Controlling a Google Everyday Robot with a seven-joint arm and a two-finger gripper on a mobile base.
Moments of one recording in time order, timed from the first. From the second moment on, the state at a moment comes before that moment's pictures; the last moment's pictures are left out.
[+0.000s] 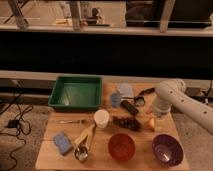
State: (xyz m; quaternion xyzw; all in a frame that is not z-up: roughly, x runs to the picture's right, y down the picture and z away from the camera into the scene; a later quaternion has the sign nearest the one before) arm 0.289 0.170 0.811 -0.36 -0.02 0.00 0.93
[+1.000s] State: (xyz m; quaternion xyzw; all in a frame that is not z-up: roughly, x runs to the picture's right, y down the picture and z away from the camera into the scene) arm 0.307 0.206 0.841 -0.39 -0.02 0.02 0.92
